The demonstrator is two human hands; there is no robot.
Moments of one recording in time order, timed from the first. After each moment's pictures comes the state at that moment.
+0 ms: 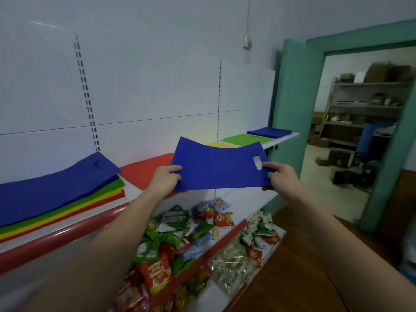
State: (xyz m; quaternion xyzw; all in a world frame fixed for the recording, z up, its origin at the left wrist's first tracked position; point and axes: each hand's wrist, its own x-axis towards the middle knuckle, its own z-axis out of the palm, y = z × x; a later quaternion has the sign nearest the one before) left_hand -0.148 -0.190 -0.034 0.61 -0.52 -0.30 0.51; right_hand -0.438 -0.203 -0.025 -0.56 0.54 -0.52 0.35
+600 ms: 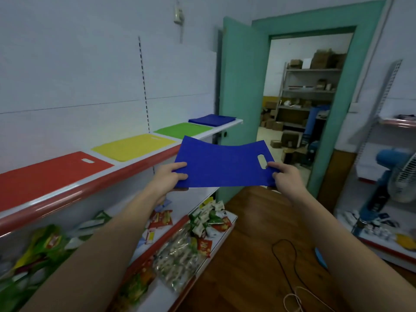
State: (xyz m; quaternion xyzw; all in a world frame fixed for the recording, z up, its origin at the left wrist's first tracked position) left_hand -0.422 -0.312 -0.057 0.53 -0.56 -0.45 0.45; right_hand -0.711 -0.256 -0.044 -0.48 0.65 -0.52 0.29
